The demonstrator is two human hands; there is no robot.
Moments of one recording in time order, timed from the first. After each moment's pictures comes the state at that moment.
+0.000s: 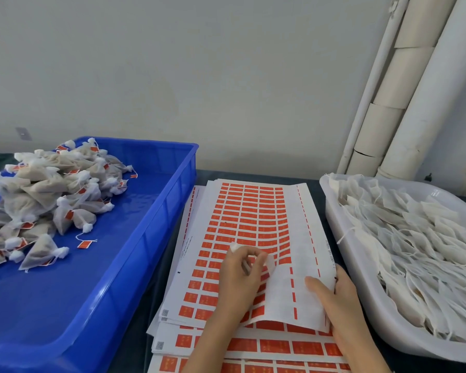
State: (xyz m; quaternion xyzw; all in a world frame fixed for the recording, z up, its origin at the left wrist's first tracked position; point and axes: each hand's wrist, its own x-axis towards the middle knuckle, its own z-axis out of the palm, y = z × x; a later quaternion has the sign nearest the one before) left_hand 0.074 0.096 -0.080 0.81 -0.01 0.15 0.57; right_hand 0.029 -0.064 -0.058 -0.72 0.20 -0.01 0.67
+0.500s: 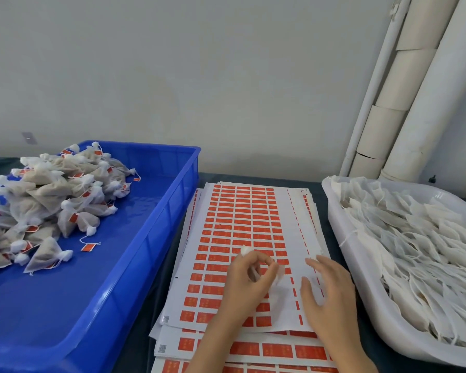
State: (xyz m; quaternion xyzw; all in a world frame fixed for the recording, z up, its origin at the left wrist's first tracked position) left_hand 0.069 0.098 -0.077 0.78 -0.09 0.12 0.61; right_hand 0.028 -0.052 -0.070 -0.91 0.05 -0.23 0.35
